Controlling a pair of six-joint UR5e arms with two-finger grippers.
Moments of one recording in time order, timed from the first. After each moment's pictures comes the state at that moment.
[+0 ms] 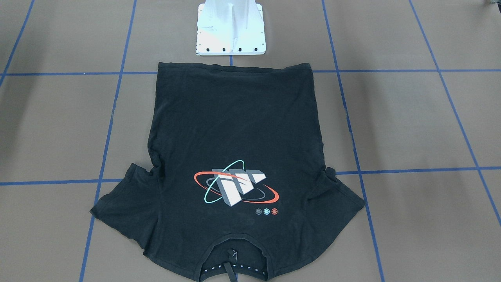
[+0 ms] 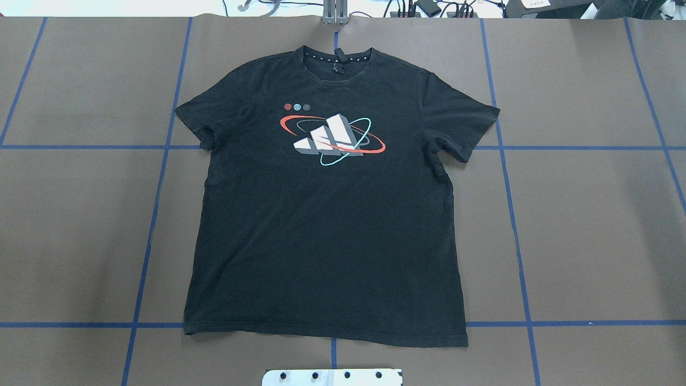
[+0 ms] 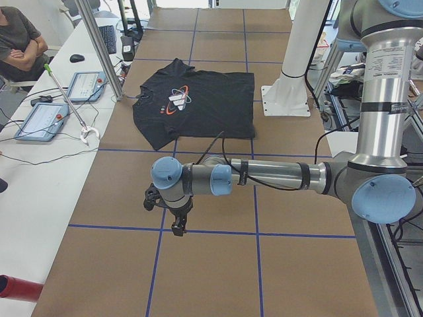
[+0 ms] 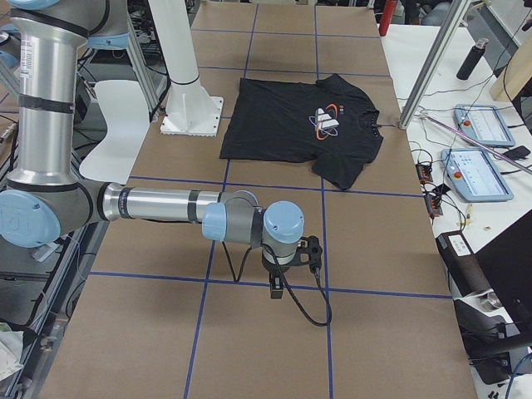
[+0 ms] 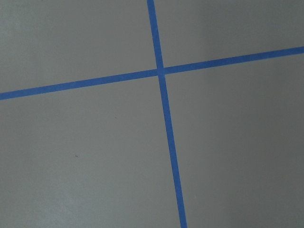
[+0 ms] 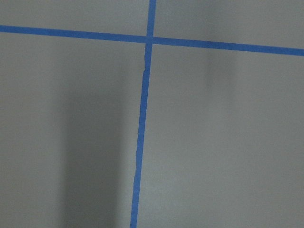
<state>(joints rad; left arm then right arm) -1.53 -1.57 -1.61 -1.49 -2.37 0.16 1.59 -1.71 1.71 -1.64 2.35 -0.14</state>
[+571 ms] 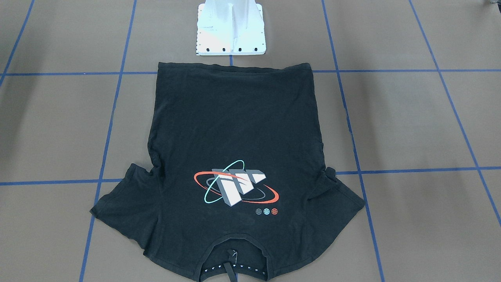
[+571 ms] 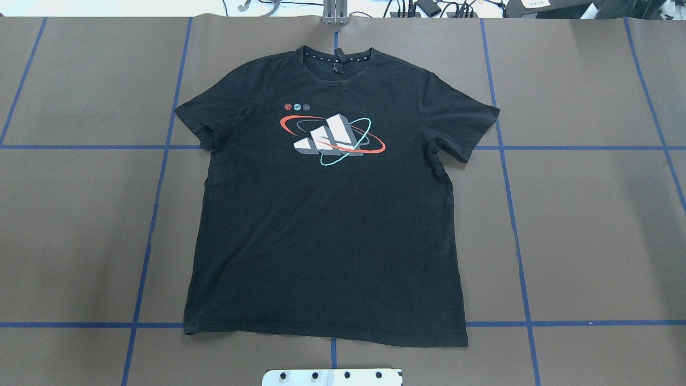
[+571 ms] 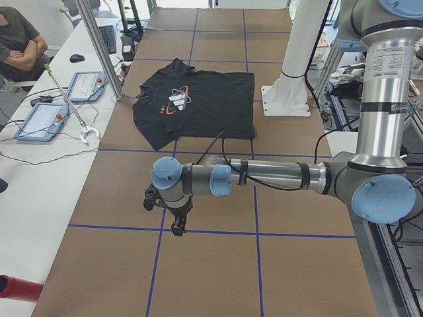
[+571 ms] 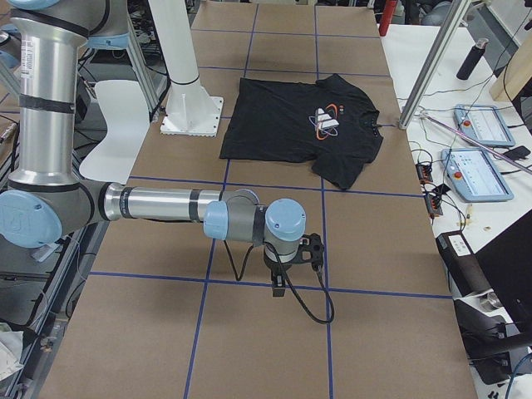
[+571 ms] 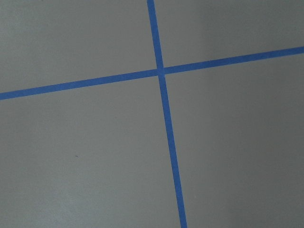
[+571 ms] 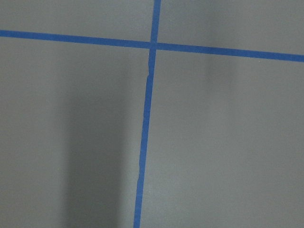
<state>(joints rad) -1.53 -1.58 -1.61 -1.49 -2.37 0.16 1.59 -1.70 1.72 -1.64 2.36 -0.14</state>
